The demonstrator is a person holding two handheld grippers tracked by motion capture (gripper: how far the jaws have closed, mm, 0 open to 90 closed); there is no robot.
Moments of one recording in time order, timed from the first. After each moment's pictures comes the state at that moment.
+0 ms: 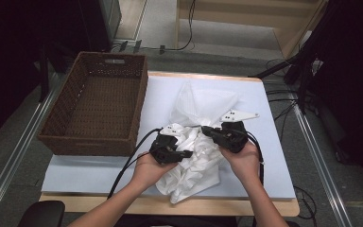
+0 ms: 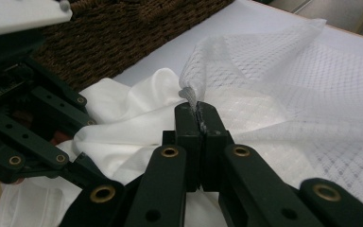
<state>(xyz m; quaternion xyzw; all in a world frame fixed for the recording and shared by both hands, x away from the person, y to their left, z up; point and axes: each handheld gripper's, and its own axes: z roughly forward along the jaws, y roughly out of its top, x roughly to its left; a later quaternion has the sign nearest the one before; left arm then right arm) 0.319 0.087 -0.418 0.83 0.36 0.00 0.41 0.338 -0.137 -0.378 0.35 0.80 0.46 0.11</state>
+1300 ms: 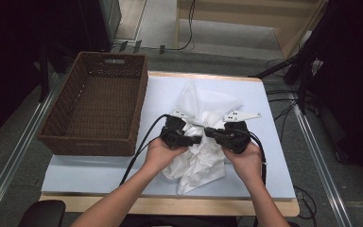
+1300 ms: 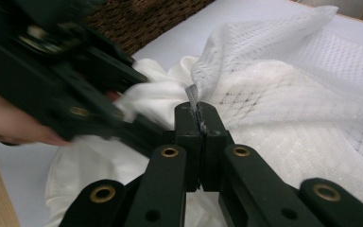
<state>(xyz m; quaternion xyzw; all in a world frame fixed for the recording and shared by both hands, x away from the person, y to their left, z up) 0.362 0.073 -0.410 0.82 0.40 -0.02 0.42 0.340 -0.147 -0.382 0.37 0.81 0.45 0.10</state>
